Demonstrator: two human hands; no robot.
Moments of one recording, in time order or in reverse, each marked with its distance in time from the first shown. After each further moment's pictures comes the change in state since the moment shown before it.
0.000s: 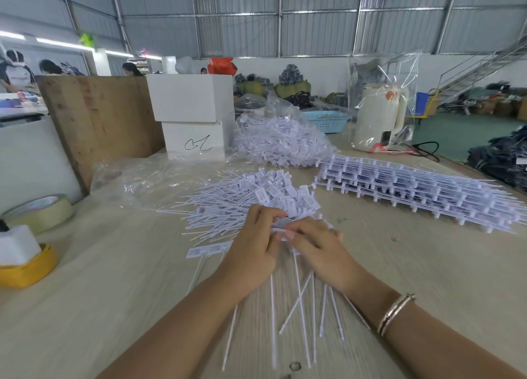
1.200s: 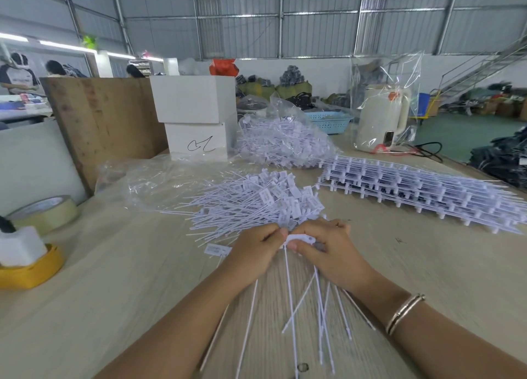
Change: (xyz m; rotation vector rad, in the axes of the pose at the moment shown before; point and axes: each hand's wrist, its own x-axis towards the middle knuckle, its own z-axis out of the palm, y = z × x) left_hand 0.005 -0.006 -0.004 -0.281 -0.134 -0.354; right_hand 0.001 0.010 -0.002 -0.121 0.072 -0.236
